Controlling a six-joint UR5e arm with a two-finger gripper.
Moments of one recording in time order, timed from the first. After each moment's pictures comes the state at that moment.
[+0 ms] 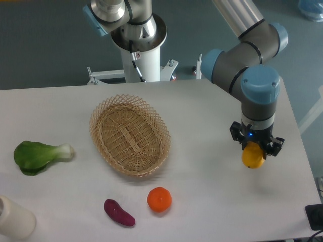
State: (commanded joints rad) arm 2.61 -2.02 -1.50 -0.94 1.66 1.32
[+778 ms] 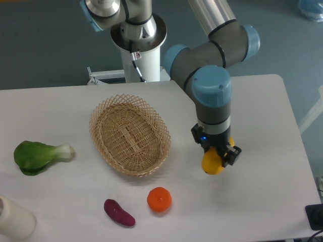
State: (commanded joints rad) arm 2.46 -1.95 -1.57 -0.99 1.59 1.25
